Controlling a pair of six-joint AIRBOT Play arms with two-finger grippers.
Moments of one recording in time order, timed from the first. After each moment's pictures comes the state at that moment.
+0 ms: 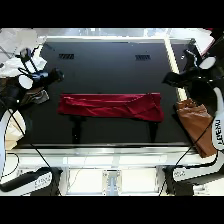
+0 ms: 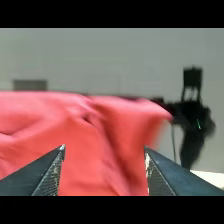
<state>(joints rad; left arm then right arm) -0.01 -1.24 1.15 1.25 -0.55 -1.58 -0.23 -1.57 1.56 -1.18 1.26 1.39</state>
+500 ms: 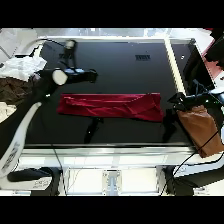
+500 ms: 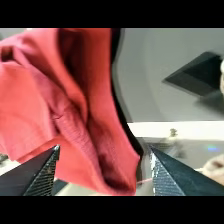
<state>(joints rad) -0.37 -1.46 1.38 1.25 -0.66 -1.46 -0.51 -1.62 1.17 -0.82 1.26 1.15</state>
